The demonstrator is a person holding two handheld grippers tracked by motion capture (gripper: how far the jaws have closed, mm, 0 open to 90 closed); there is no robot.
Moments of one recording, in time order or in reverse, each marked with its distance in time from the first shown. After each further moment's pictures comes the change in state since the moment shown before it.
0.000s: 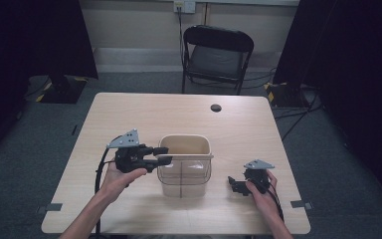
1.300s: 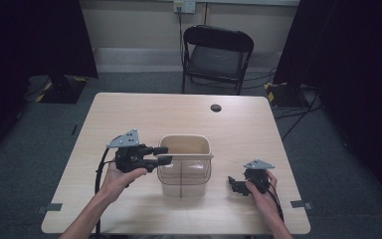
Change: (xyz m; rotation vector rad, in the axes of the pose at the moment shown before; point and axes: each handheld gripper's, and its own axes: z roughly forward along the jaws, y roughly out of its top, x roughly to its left) left arm 0.000 0.000 0.000 -0.001 0.003 -0.008; right arm 0.000 0.000 0.000 0.000 0.001 -0.001
